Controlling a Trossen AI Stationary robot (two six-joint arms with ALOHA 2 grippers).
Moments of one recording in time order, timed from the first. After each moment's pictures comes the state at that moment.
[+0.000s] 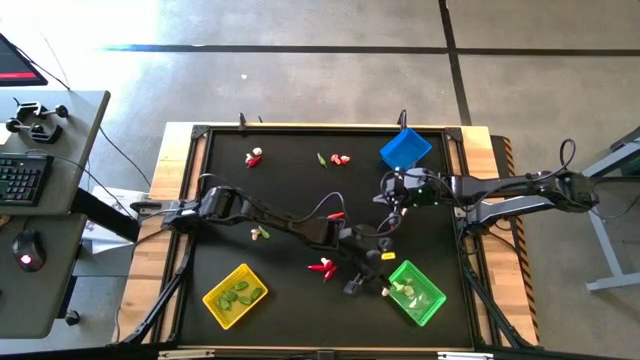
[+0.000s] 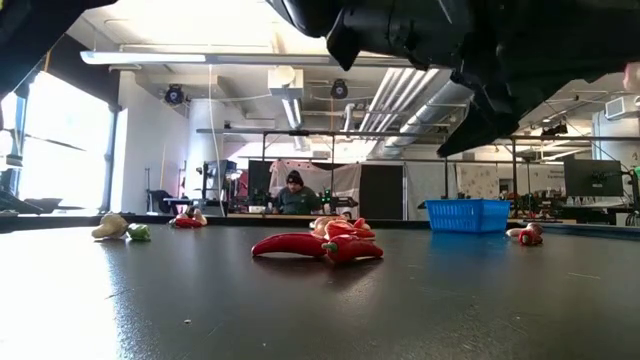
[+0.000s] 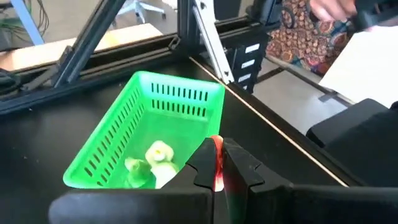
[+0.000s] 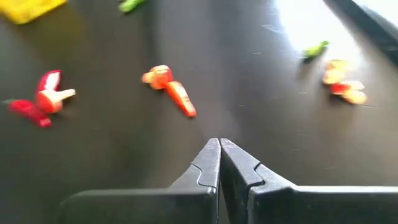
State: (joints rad) left arm -0.19 2.34 1.81 0.08 0.41 0.15; right arm -0.15 1.03 0.48 -0.08 -0.01 0.02
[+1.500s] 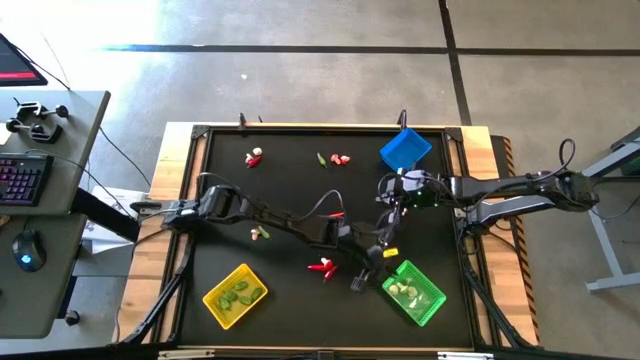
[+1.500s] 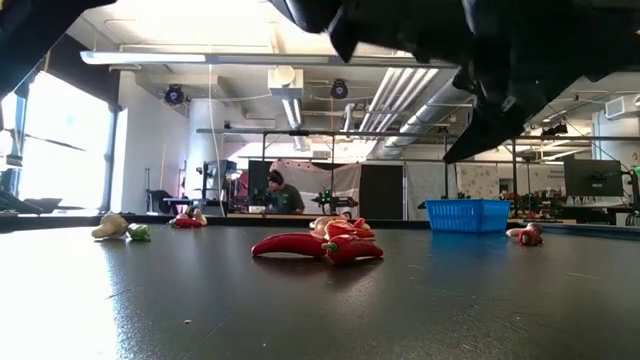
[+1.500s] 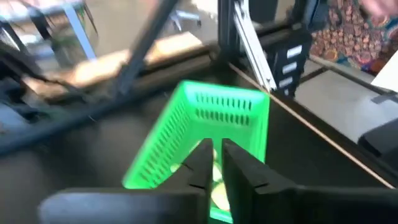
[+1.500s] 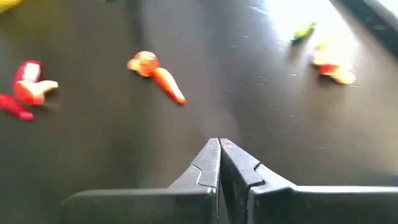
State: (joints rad) left arm -0.18 2.33 1.81 0.11 0.26 0.21; right arm -0.14 1.03 0.48 -0.13 0.07 0.06
